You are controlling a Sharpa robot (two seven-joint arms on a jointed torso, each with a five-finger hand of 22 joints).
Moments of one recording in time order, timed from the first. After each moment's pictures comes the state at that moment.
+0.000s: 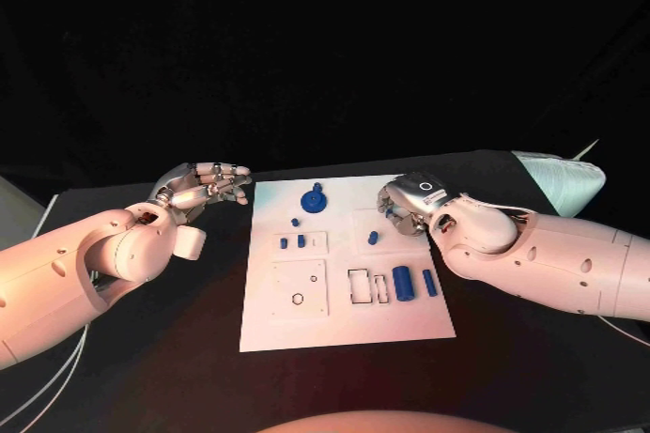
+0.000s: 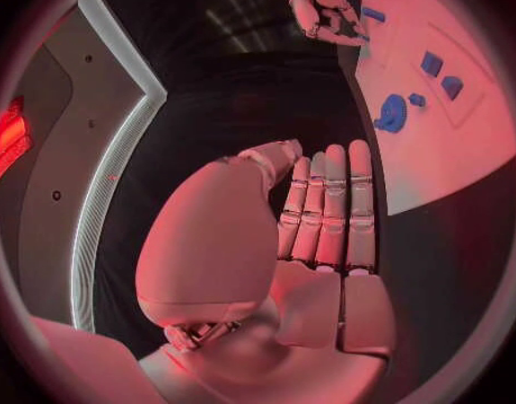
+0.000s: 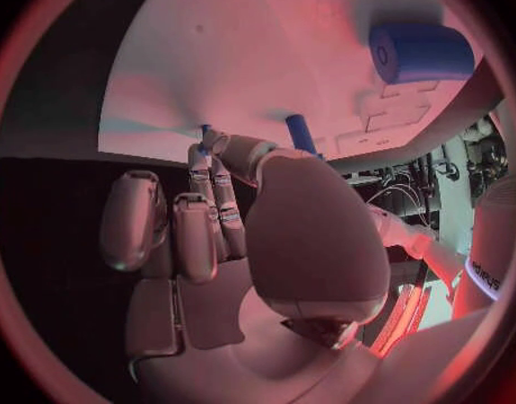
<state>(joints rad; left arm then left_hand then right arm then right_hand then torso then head) 0.99 -0.89 0.25 1.42 -0.22 -0.15 0.22 1.48 -0.21 0.52 0.14 0.21 0.93 0.17 0.29 0.31 0.99 0.13 0.42 0.07 0.87 0.07 0.91 0.34 0.18 0.81 0.17 0.79 0.52 1.19 -0.80 -0.14 1.44 -1.86 -0.46 -0.28 1.40 -0.22 0.73 -0.04 0.05 1.09 0.11 0.32 0.29 1.21 0.10 0.15 0.18 1.47 -0.03 1.41 1.31 0.10 1.47 0.07 1.17 1.27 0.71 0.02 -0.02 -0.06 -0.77</state>
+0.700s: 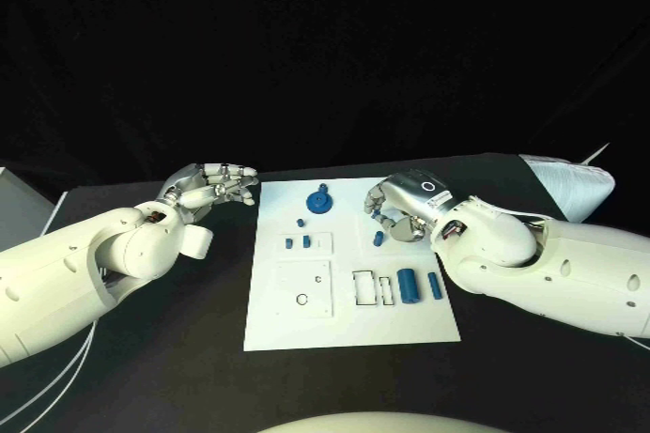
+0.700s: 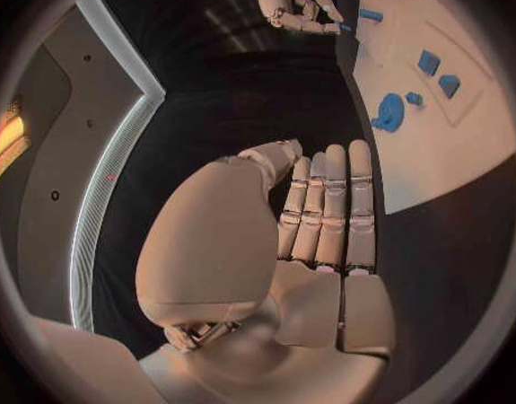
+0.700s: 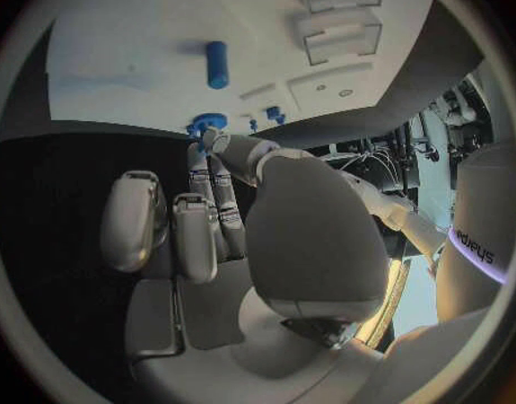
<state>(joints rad) 0.98 -0.89 0.25 1.41 -0.22 -0.15 0.22 1.48 -0.21 0.52 0.14 0.21 0.93 0.17 0.29 0.31 0.99 0.13 0.41 0.07 0.87 0.07 0.91 0.34 0.18 0.81 0.17 0.79 0.52 1.21 -0.86 -0.12 1.67 -1.84 -0.50 -0.27 1.40 -0.22 0.72 -0.04 0.05 1.09 0.12 0.32 0.30 1.22 0.10 0.15 0.18 1.47 -0.03 1.41 1.31 0.10 1.47 0.07 1.17 1.28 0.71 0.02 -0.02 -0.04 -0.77</state>
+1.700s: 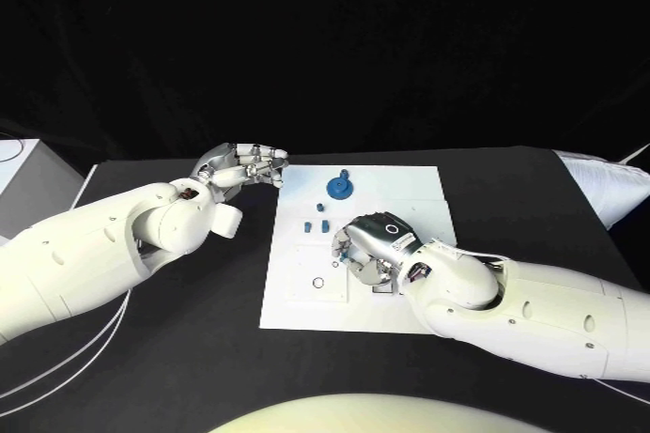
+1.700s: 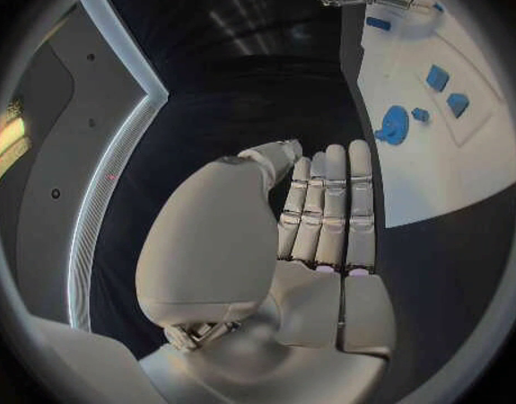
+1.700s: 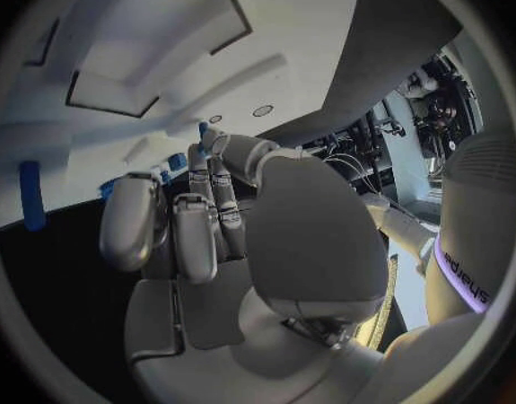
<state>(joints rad) 0.98 -0.87 0.25 1.43 -0.22 -0.16 0.22 1.48 -0.21 0.52 0.14 0.21 0.93 0.17 0.28 0.31 0.99 0.13 0.41 0.07 0.87 0.07 0.91 0.34 0.18 0.81 0.17 0.79 0.52 1.07 -0.69 -0.14 1.66 -1.82 -0.48 -0.27 1.40 -0.22 0.73 -0.05 0.05 1.09 0.12 0.32 0.30 1.21 0.10 0.15 0.18 1.47 -0.03 1.41 1.31 0.10 1.47 0.06 1.17 1.27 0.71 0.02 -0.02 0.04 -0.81</state>
